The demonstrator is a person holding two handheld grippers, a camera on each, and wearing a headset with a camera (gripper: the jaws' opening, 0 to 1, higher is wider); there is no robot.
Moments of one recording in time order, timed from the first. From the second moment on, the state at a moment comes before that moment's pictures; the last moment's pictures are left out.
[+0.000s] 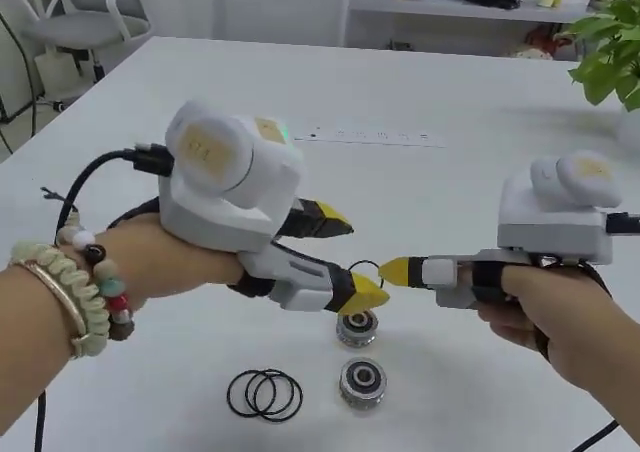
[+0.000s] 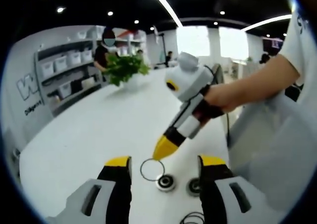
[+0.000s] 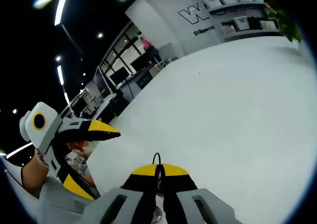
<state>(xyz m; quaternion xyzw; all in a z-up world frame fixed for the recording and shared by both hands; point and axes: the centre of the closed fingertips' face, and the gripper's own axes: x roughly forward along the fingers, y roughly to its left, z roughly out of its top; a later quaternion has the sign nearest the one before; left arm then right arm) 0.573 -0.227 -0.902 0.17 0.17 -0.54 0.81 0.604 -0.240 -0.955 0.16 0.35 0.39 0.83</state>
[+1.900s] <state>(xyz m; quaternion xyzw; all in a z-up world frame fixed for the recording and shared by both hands) 0.490 -0.074 -0.941 0.09 0.23 -0.40 0.88 0.519 -0.144 -0.961 0.17 0.40 0.54 0.72</state>
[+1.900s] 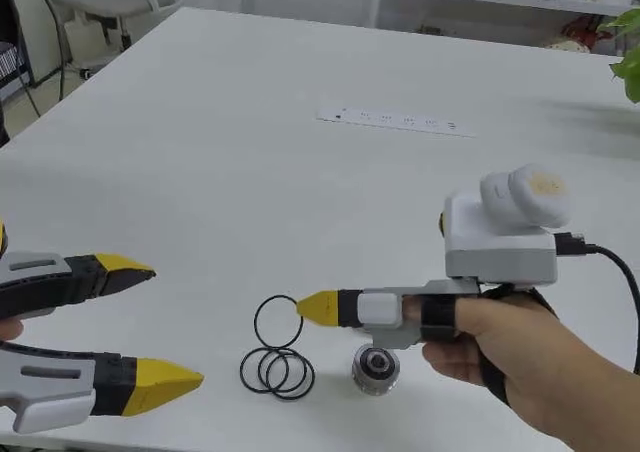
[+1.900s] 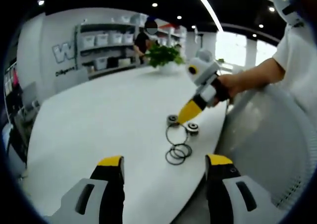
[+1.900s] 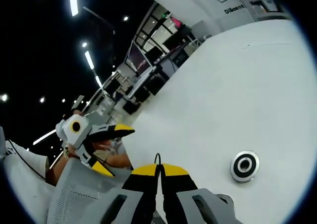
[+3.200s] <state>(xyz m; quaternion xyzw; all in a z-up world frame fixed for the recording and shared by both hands) 0.483 -0.068 -0.951 0.08 0.25 -0.39 0.88 0.516 -0.147 -1.015 0.04 0.43 0.52 0.73</state>
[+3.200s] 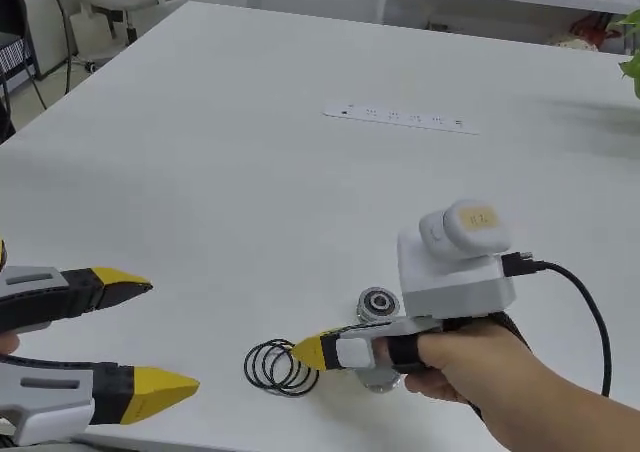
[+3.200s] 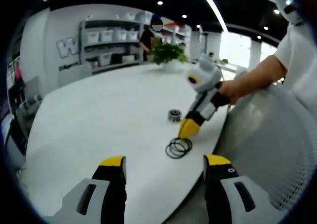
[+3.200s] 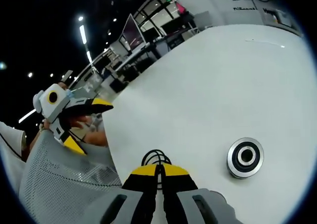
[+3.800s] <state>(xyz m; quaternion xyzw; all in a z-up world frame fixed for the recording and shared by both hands) 0.482 -0.068 -0.950 0.08 0.25 -0.39 0.88 0.516 -0.146 -1.015 -0.01 0.41 0.53 0.74</state>
